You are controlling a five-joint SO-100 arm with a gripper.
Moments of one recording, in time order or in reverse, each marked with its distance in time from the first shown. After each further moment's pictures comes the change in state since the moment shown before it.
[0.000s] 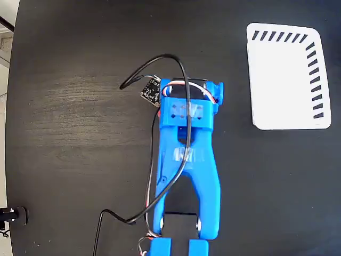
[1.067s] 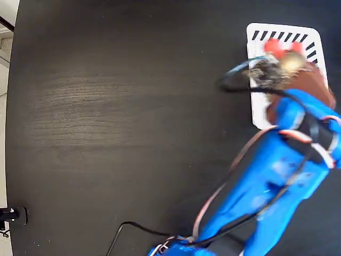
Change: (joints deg) arm 28.3 0.8 -45.0 15.1 -15.6
